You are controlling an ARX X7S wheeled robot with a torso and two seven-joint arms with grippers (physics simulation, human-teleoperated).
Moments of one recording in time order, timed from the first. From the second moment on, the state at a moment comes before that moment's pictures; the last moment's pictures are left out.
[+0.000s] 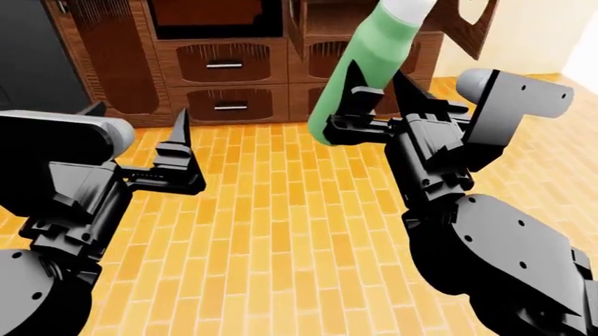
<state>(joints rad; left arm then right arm) -0.60 -0.66 0.08 0.77 -1.11 -0.84 -0.67 1.13 0.73 -1.13 -0.42 1.24 -0.18 0.91</state>
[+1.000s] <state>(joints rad) -0.58 -0.67 0.10 0.78 -1.09 -0.82 -0.67 1.09 0.74 -1.13 -0.43 1.21 -0.19 0.92</state>
